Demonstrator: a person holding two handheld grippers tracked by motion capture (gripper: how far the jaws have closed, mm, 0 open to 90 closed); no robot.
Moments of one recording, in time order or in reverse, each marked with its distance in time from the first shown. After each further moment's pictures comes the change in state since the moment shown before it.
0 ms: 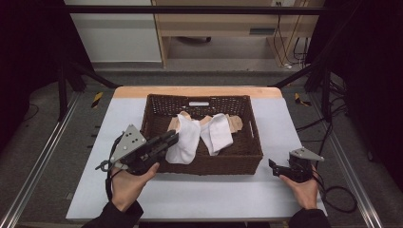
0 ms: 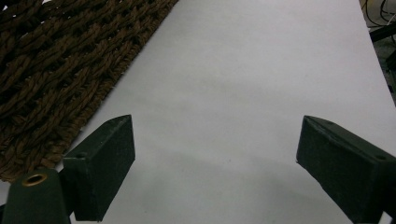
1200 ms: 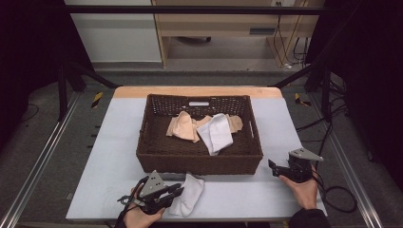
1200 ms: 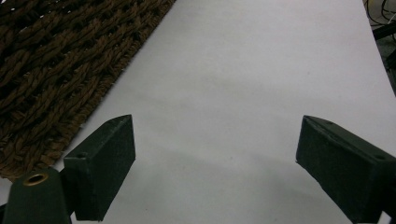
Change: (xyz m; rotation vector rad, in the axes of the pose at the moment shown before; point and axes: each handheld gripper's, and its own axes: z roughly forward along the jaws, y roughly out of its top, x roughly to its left) left arm -0.014 -0.139 0.010 0.410 -0.084 -0.036; right arm 0.001 -0.001 0.001 0.010 0.001 -0.005
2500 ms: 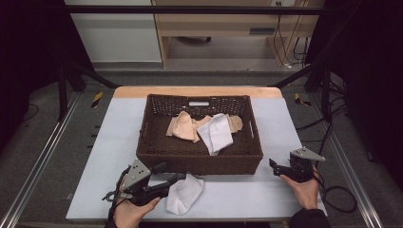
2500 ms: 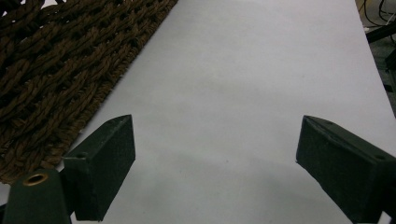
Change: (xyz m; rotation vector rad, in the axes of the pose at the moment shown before) left arm 0.006 0.040 -0.040 -0.219 0.119 -0.090; right arm -0.002 0.001 -0.002 -0.013 0.001 0.019
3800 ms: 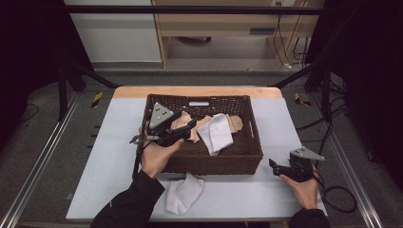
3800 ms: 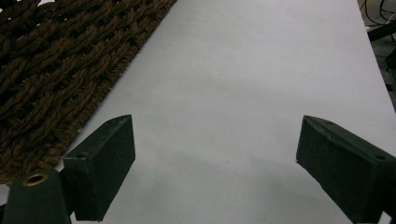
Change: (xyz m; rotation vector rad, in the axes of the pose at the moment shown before) left arm 0.021 0.110 0.089 -0.110 0.099 0.028; right arm 0.000 0.000 0.001 0.007 0.000 -0.001
